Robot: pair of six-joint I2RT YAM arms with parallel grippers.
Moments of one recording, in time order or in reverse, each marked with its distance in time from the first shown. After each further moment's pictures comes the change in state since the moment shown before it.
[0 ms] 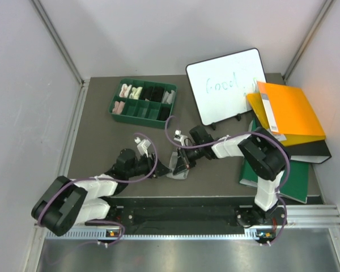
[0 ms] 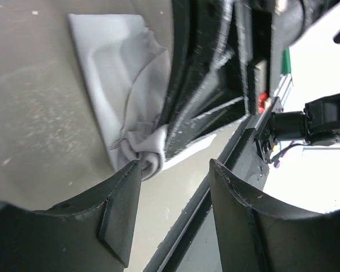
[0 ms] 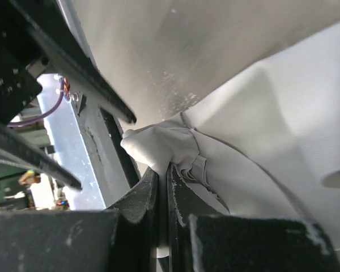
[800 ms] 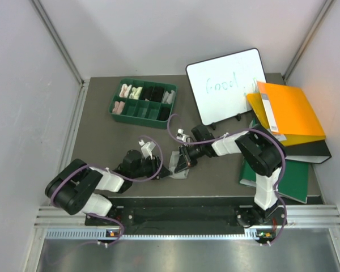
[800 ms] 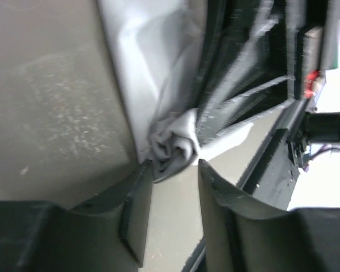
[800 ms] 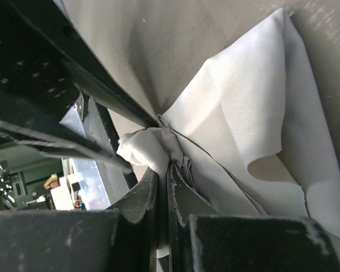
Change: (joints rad) left arm -0.051 0.226 0.002 0.158 -0.067 0.029; right arm -0.053 0.068 0.026 0.000 -0.045 0.042
